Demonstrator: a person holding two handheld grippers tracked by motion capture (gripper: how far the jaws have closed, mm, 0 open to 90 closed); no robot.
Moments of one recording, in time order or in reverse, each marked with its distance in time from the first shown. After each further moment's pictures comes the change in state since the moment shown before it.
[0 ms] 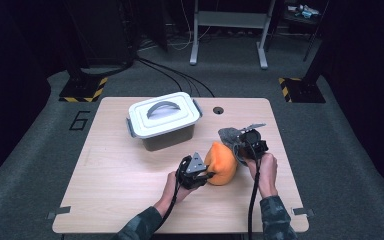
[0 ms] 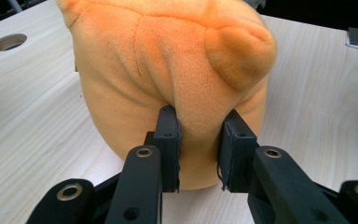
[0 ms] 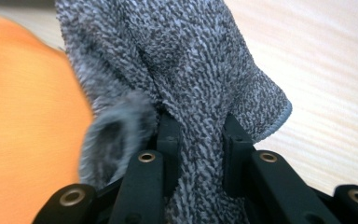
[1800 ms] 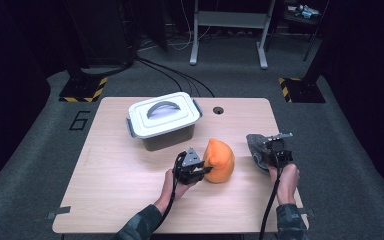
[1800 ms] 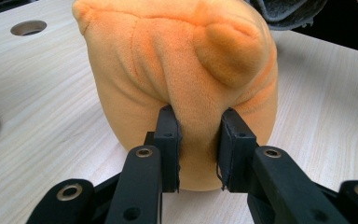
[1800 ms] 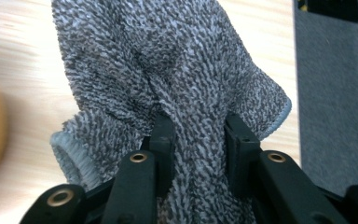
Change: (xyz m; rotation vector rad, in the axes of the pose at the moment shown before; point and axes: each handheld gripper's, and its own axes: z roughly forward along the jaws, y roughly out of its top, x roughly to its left) left arm 0.015 -0.002 0.000 -0.014 0.031 -0.099; right arm -0.068 -0.053 0.011 0.056 -0.165 0.169
